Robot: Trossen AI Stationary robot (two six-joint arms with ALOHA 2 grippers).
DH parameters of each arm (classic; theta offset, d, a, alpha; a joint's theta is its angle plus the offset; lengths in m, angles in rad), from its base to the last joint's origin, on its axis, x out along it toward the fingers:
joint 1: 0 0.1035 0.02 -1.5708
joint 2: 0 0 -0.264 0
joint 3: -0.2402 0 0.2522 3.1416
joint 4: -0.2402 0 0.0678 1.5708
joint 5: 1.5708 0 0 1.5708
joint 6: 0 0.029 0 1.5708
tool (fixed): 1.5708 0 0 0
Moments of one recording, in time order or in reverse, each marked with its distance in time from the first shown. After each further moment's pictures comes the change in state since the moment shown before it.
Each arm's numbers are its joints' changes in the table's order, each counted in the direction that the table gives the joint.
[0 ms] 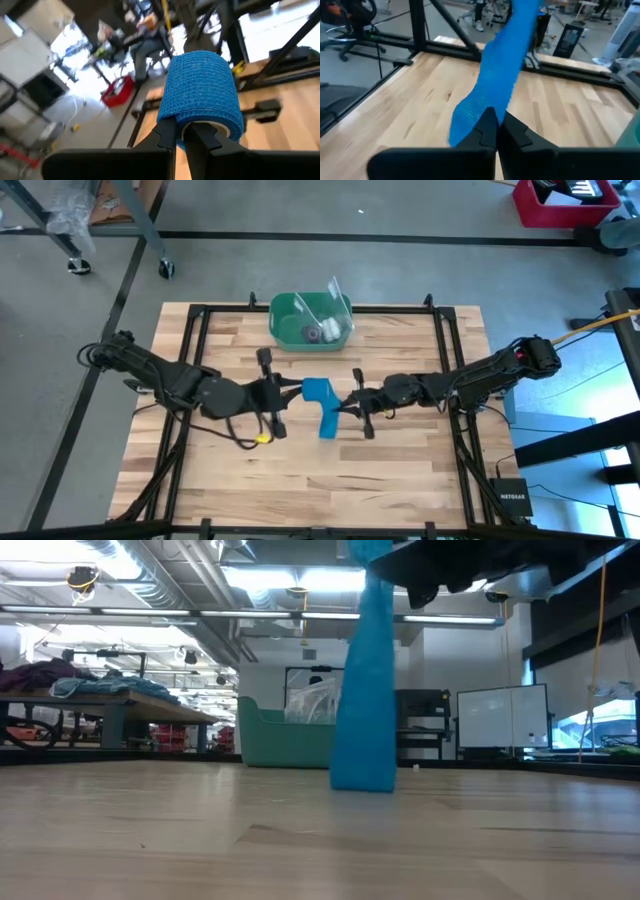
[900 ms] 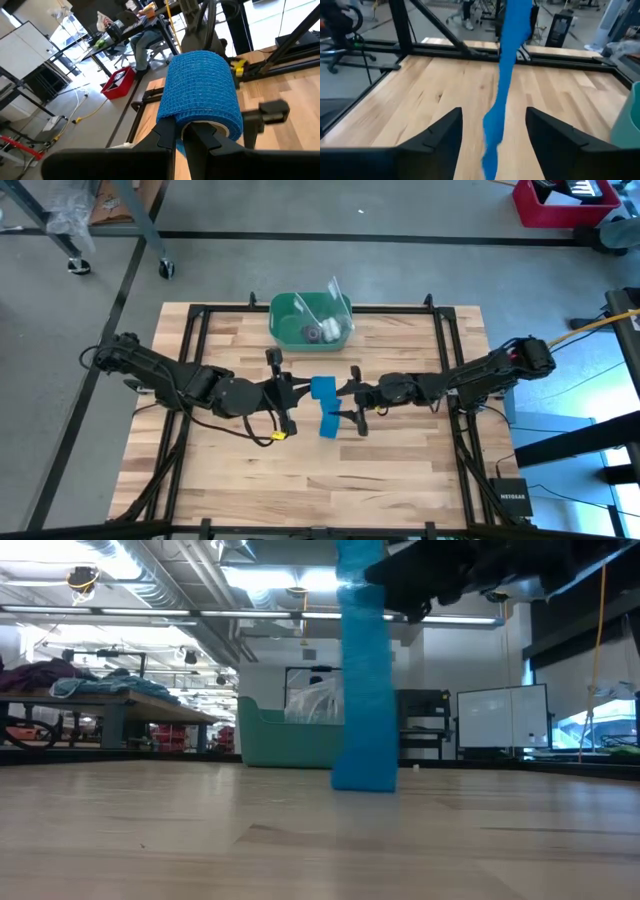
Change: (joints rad) left arm 0.032 0.044 0.000 0.006 0.023 0.002; right arm -0.028 0.067 0.002 0.067 0.020 0.082
